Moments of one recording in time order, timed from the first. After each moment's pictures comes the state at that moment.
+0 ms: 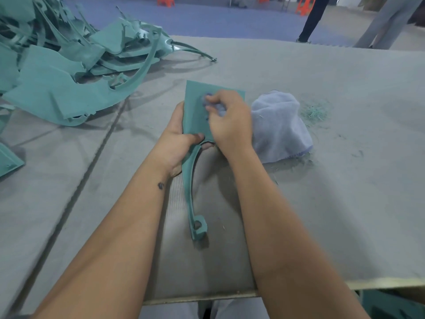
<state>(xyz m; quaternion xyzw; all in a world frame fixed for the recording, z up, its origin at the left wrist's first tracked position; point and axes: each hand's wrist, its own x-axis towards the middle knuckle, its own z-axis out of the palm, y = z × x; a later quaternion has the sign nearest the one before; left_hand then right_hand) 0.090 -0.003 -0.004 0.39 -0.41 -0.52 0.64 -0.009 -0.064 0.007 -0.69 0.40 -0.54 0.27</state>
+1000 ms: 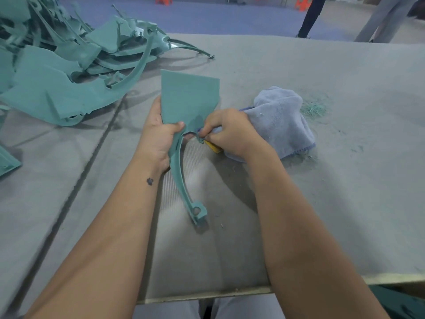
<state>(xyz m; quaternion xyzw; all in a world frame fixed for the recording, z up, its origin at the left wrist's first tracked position) 0.101 -0.002 0.004 0.42 -0.33 -0.45 0.71 -0.036 -0.070 0.011 -0.86 0.41 -0.23 0.21</state>
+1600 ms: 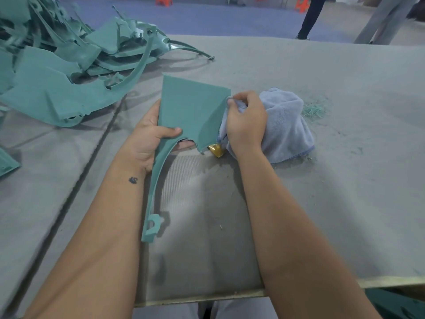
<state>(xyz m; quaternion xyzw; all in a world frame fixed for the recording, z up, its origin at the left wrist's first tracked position) 0.127 0.007 0.005 0.40 -0.37 -0.54 0.64 -0.031 -0.069 0.009 -0.59 0.50 -0.57 0.28</state>
